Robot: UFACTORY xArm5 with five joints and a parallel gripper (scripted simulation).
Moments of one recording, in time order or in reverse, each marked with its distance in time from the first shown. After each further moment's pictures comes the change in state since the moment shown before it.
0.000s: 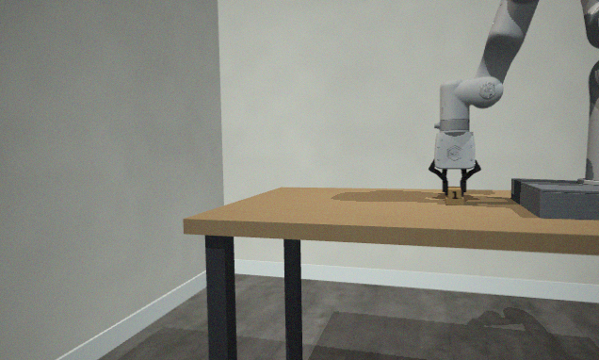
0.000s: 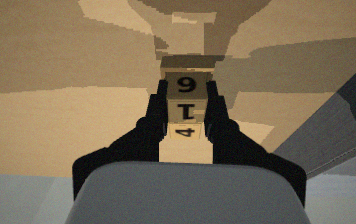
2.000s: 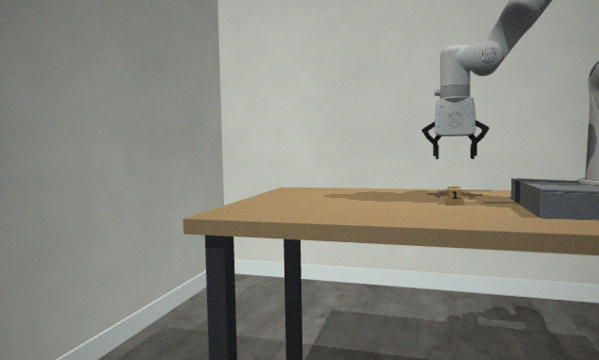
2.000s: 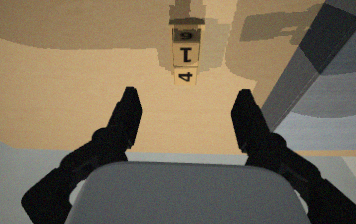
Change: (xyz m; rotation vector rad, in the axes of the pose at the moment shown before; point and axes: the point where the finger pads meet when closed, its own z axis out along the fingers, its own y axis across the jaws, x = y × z) arm -0.003 0.000 -0.088 -0.001 0.000 0.000
